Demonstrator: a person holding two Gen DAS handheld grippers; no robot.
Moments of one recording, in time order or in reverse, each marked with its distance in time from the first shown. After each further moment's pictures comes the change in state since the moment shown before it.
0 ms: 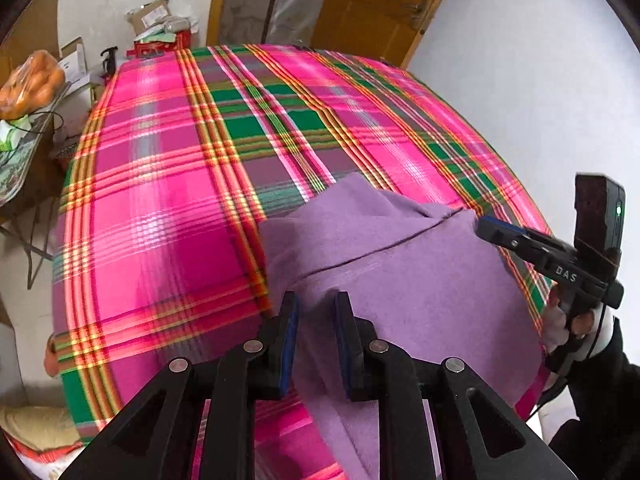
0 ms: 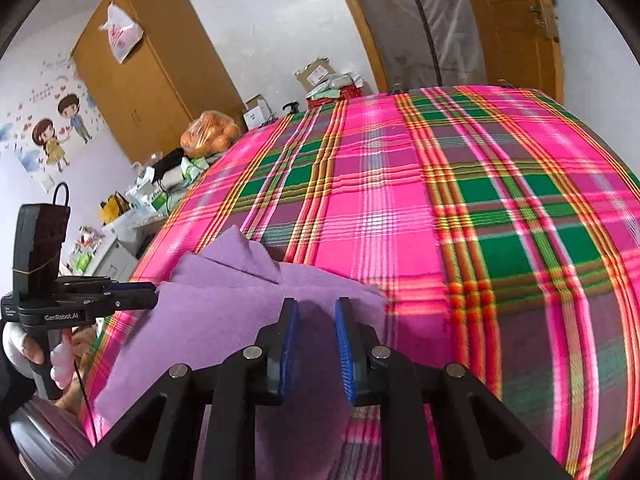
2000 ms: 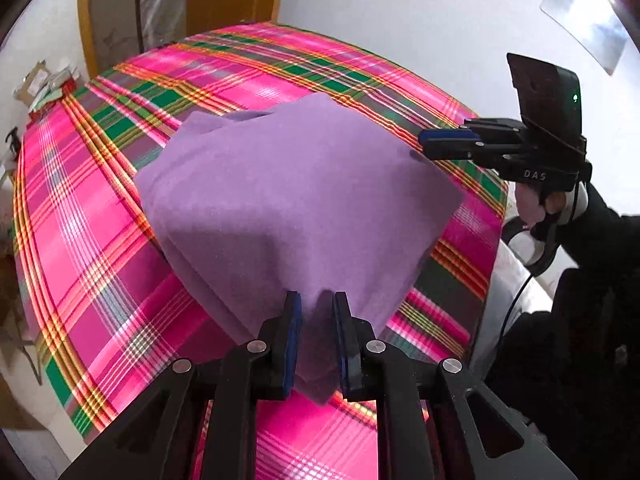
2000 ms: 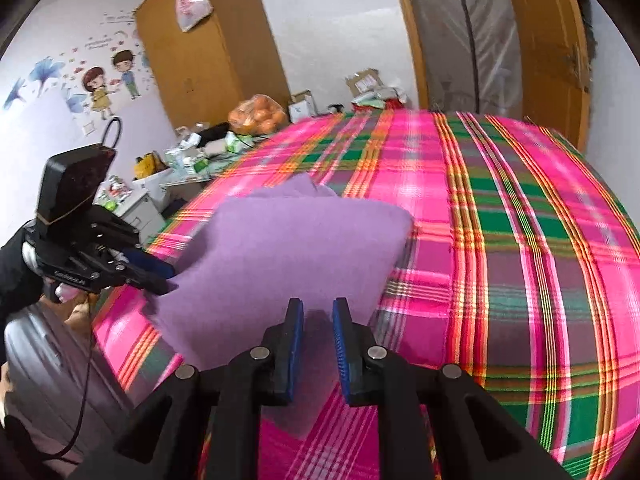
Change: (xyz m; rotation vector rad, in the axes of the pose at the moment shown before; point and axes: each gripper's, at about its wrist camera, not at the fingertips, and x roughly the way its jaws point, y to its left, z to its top) left arm -0.028 -0.071 -0.078 0.442 0.149 -0.142; right arm -0.076 0.045 -0.072 -0.229 -0.009 0.060
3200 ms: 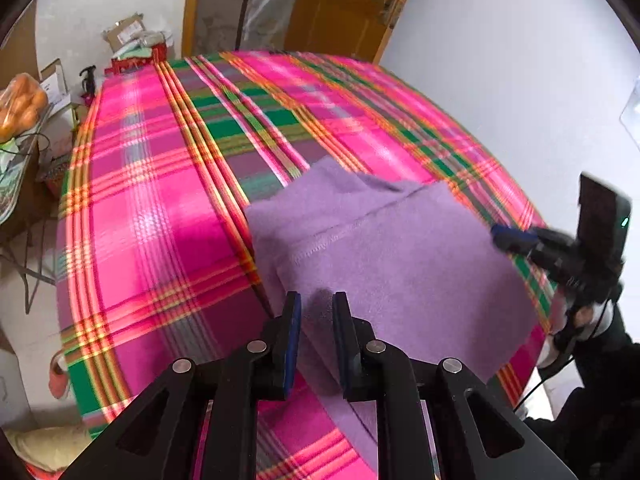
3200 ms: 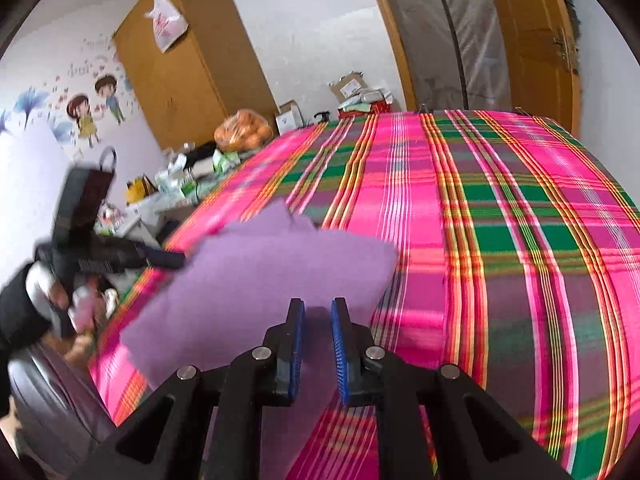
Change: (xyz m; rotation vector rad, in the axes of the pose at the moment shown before) left arm -0.010 0.082 0.027 -0.339 -0.168 0.112; right arm 0.037 -0.028 0.025 0.082 -0.017 -0.012
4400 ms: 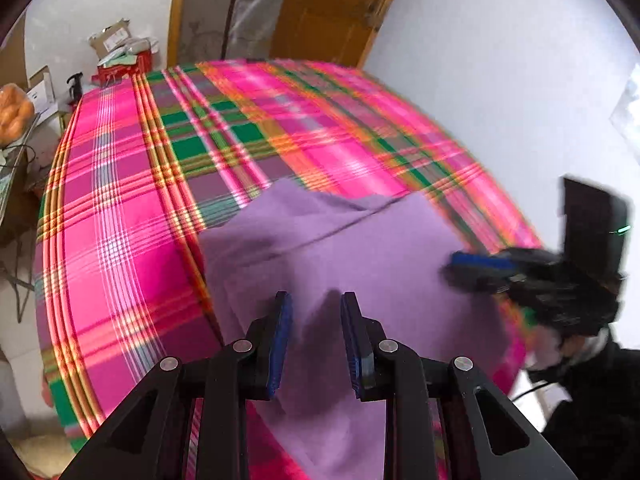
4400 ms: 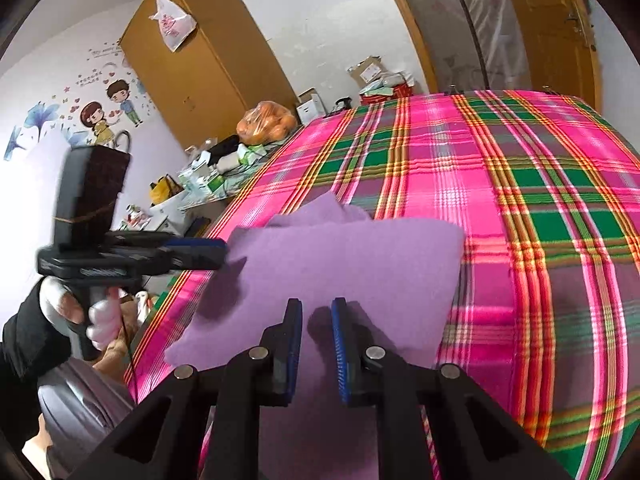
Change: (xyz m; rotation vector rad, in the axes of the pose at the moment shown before) left arm 0.025 -0.024 0.021 0.022 0.032 -0.009; right arm 0.017 0.015 0.008 0.066 0.033 0.107
